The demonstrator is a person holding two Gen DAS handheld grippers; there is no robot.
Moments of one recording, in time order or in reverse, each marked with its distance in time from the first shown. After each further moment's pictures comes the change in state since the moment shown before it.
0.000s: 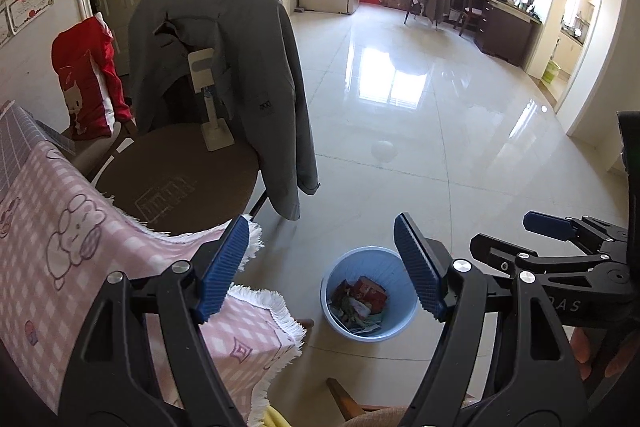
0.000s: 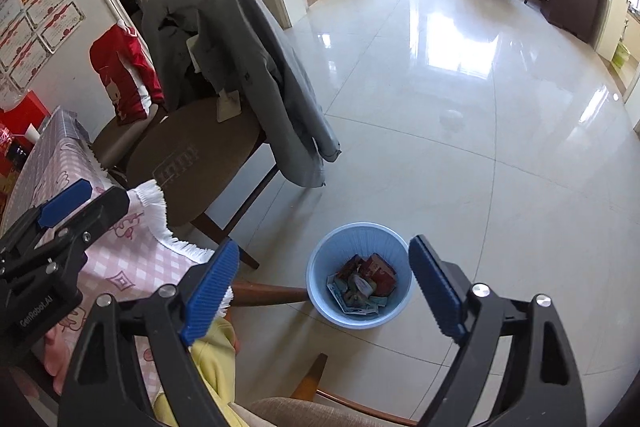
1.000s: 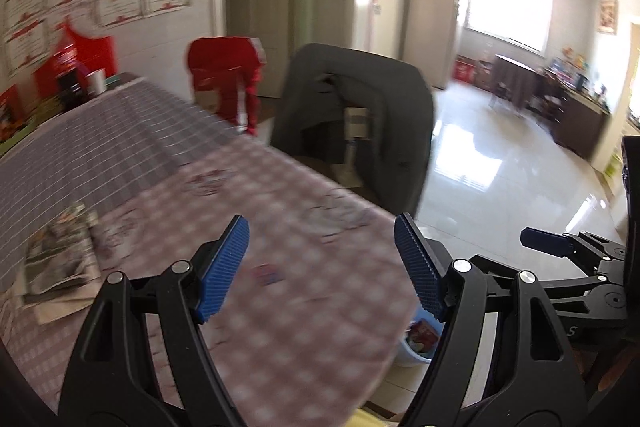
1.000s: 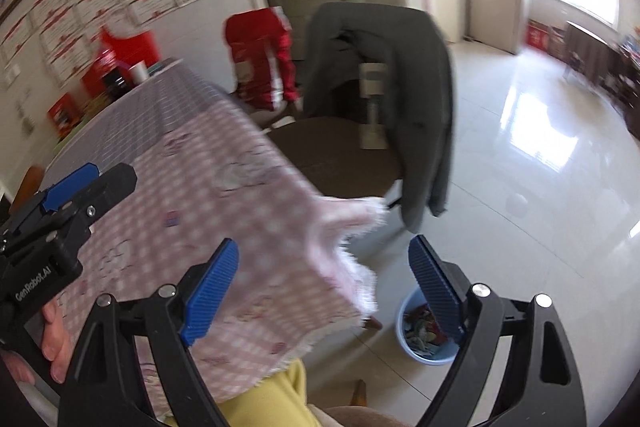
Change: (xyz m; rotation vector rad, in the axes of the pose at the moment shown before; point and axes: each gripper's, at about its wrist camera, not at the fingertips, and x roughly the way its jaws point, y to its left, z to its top) left arm -0.176 0.138 -0.062 -0.265 -0.223 0.290; right arm -0.077 0.203 -0.032 -0.372 -0.117 0.243
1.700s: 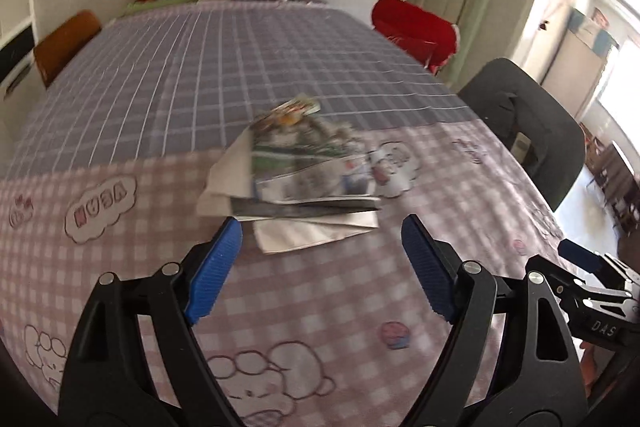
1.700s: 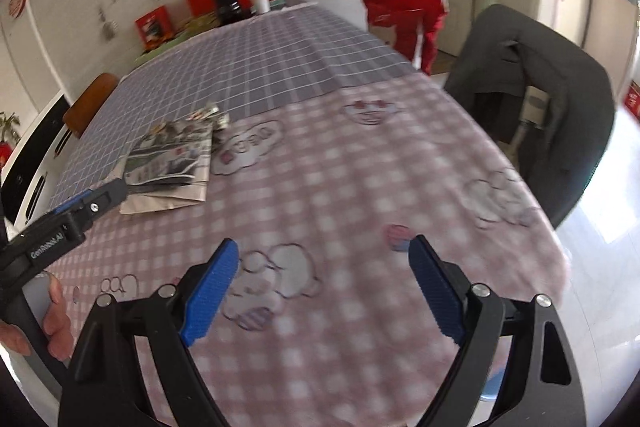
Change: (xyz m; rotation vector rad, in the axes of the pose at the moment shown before) left arm -0.049 0.220 -0.065 -0.457 0.128 0.331; right arm 0.062 0.198 0.007 -0.300 0.127 0.230
